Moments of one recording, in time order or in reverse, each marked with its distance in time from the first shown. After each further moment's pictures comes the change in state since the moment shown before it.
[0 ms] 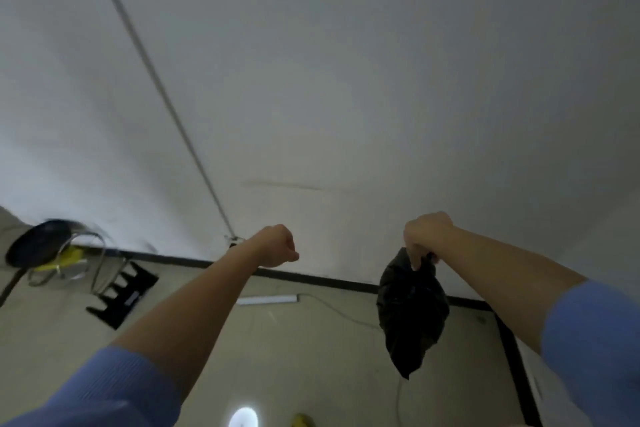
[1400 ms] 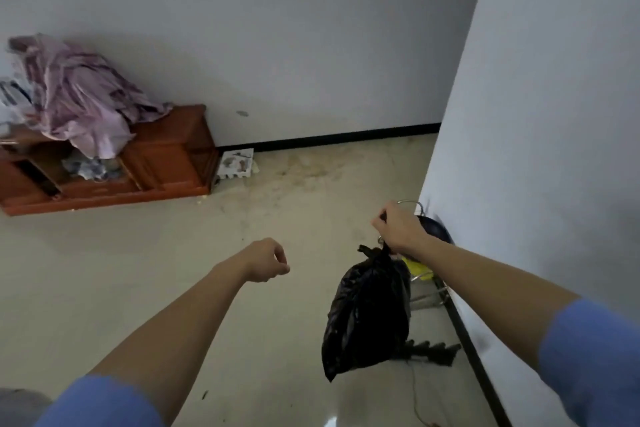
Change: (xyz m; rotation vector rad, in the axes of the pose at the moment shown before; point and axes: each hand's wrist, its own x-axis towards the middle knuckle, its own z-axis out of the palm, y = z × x) left_hand -0.321 -0.910 -0.163 -0.758 0.477 -1.101; right_hand -0.149 -1.108 -0.448 0.275 0.395 -1.426
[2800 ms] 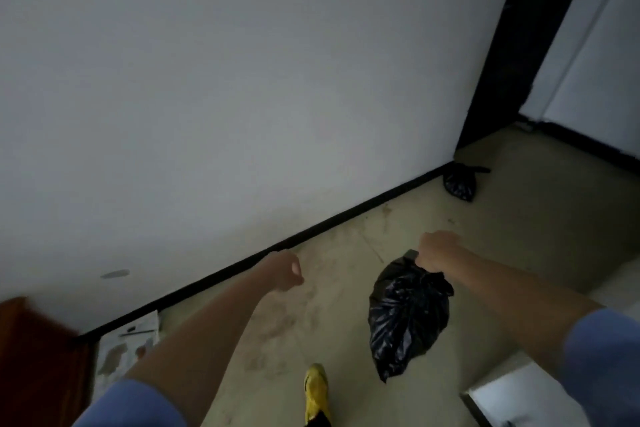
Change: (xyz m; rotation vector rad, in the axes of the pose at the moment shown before) left_hand 0.970 0.216 -0.468 0.286 -0.142 0.252; right_hand 0.976 0.051 -0.141 -0.506 -0.250 0.534
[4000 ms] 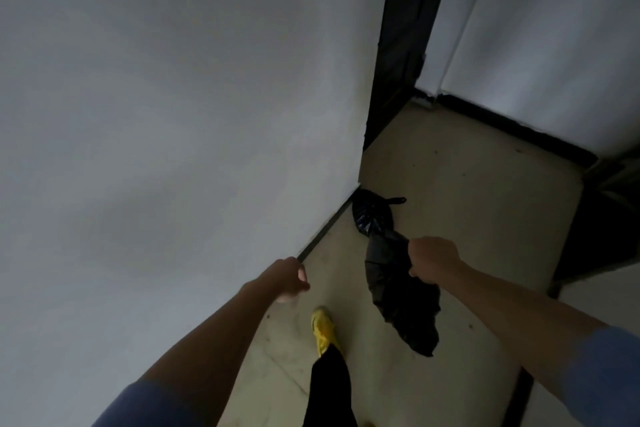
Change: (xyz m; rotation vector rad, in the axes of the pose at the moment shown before) left_hand 0.763 0.481 -0.172 0.190 -0.338 0.293; right_hand 0.656 0.383 -0.235 0.082 -0.106 0.208
